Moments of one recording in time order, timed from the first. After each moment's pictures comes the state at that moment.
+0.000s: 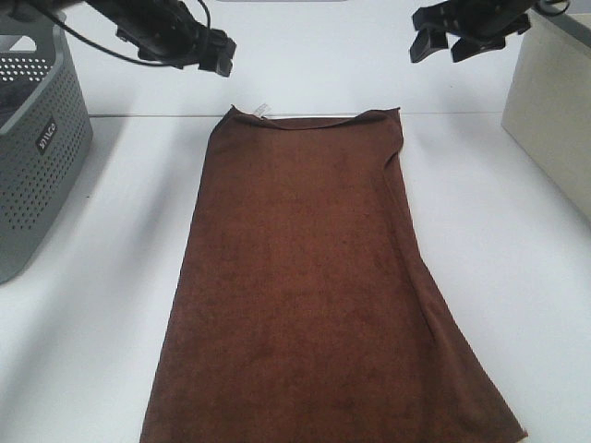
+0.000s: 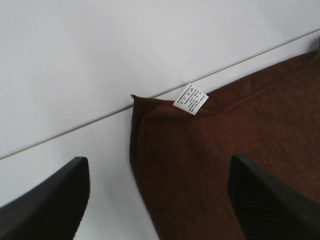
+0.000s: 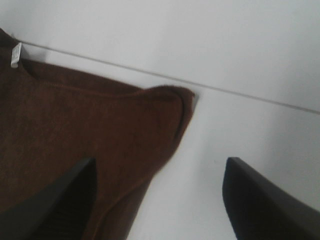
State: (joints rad) left arm -0.24 2.47 -2.30 -0.20 0.71 0.20; right arm 0.07 2.34 -2.18 0.39 0.85 -0.35
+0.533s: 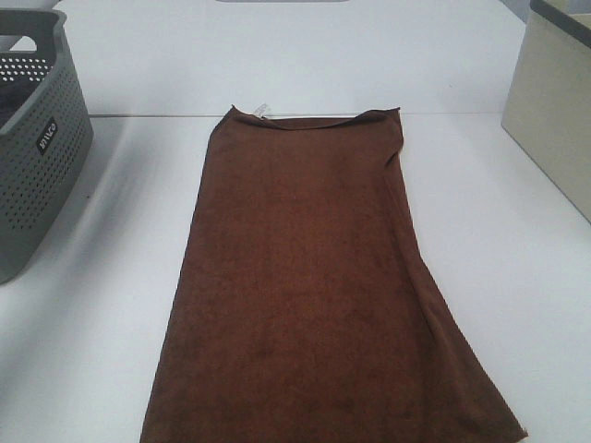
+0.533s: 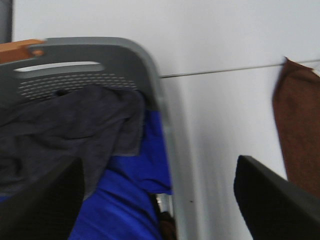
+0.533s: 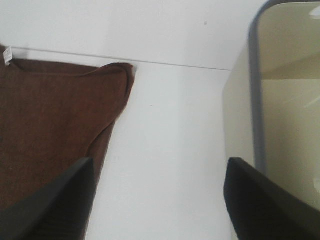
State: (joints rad) left arm -0.05 2.09 -2.30 0.13 1.21 -0.05; right arm 0.00 1.95 -2.18 0.15 1.21 -0.10
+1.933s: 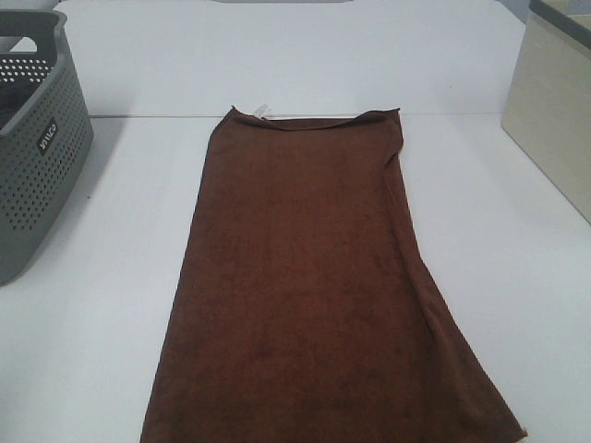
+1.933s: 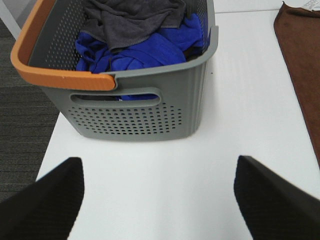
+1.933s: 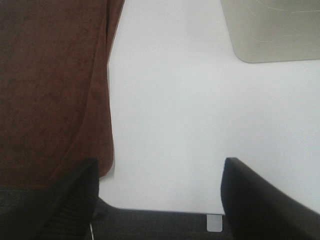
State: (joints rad) left arm 0.07 0.32 -0.58 0.09 0.89 -0.01; right arm -0.06 0.22 -0.67 0.14 1.22 -0.12
